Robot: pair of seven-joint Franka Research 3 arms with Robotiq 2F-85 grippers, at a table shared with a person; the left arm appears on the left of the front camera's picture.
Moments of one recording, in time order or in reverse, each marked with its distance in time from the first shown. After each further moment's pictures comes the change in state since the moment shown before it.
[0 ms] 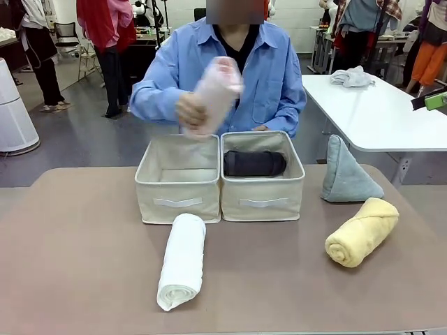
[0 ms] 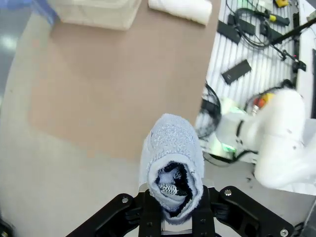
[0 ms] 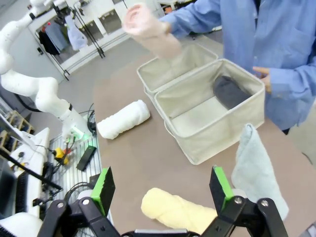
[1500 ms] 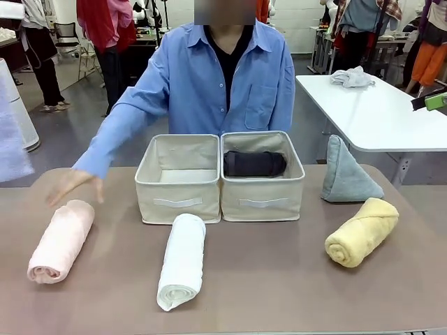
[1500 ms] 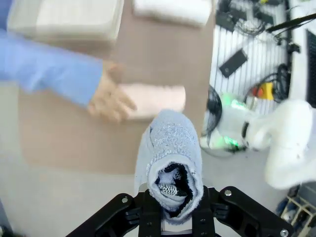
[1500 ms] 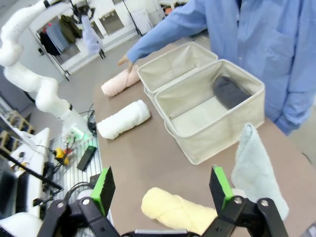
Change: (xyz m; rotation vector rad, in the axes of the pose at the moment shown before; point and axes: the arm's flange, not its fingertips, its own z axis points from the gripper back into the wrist) left arm 0.098 0.058 -0.058 -0.120 0.216 -0.058; right arm -0.001 0.000 0.000 0.000 -0.001 -0.001
